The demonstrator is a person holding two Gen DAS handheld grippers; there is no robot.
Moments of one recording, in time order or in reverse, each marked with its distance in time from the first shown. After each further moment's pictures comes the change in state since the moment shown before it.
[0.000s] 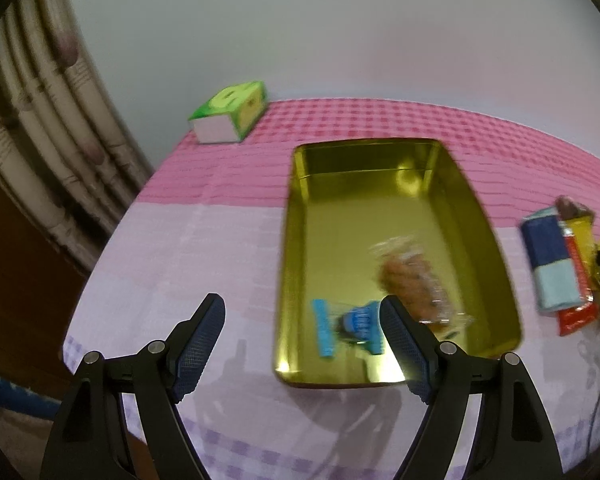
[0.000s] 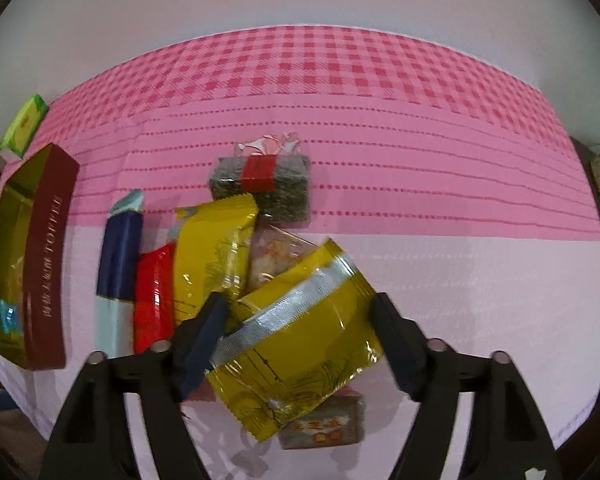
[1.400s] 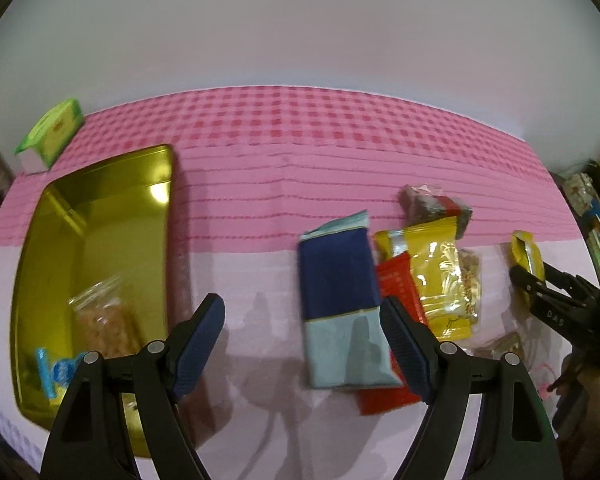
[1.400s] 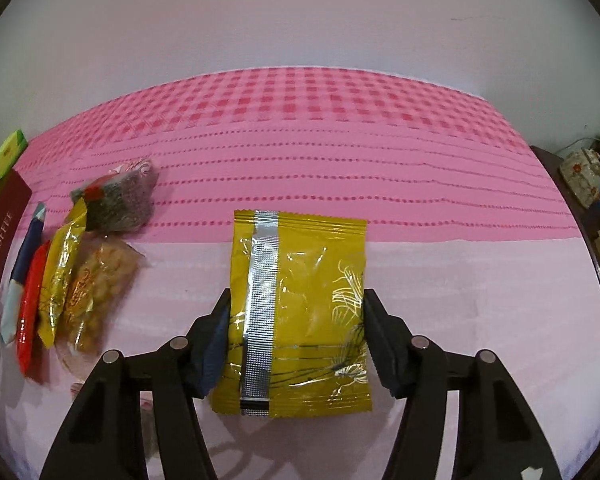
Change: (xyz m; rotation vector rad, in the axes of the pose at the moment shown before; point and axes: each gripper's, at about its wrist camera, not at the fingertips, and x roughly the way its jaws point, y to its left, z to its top) left arm 0.032 -0.193 0.040 0.095 0.076 -0.357; right arm 0.020 -0.104 -0.029 0.033 -0.271 -0.036
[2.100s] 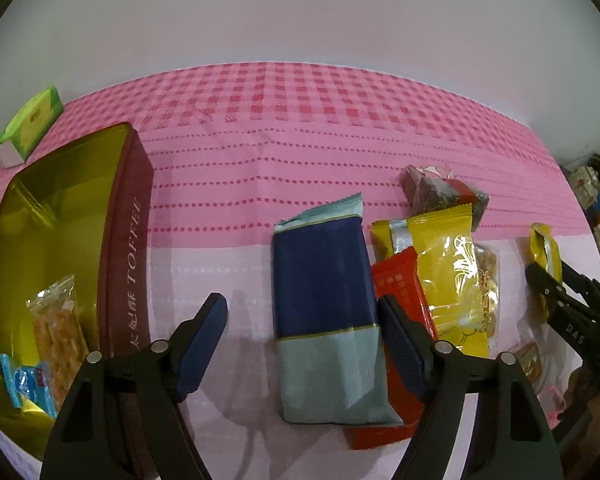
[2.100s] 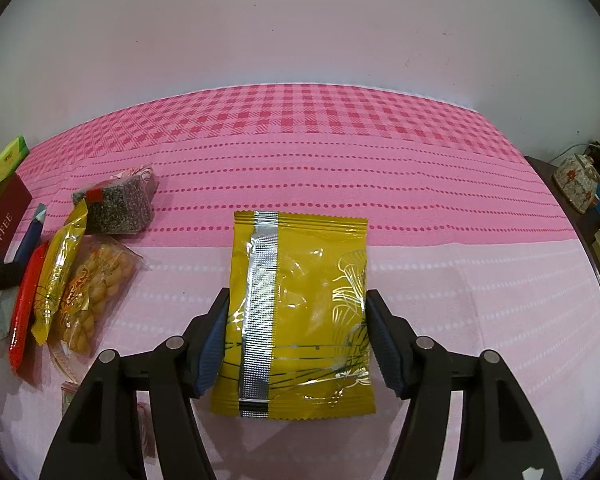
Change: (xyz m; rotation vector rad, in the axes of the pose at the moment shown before) left arm 0.038 -0.012 0.000 -0.010 0.045 -0.013; right arm -0.001 0.000 -0.010 0.007 -0.076 -0.012
